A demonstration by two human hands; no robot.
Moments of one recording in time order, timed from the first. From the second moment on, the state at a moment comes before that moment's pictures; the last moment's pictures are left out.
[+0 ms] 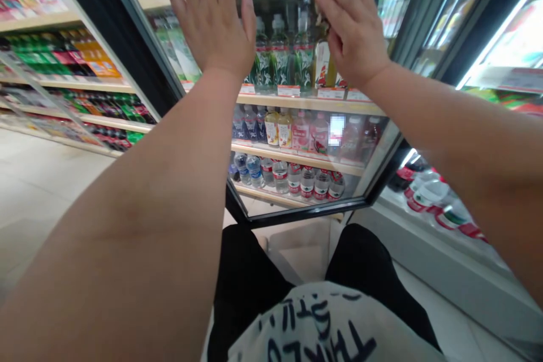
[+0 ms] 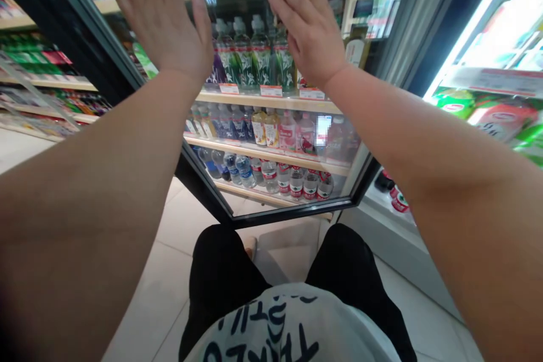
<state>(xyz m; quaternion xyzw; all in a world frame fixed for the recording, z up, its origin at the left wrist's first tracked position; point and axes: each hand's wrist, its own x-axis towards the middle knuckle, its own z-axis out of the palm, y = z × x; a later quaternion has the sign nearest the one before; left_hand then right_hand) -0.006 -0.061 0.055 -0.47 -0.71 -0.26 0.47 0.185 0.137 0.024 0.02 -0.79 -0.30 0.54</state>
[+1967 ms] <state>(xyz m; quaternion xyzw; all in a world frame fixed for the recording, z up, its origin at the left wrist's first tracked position) -0.010 -0.059 0.055 -0.52 -0.64 -0.42 0.38 0.110 0.095 0.113 -0.04 -0.84 -0.06 0.53</state>
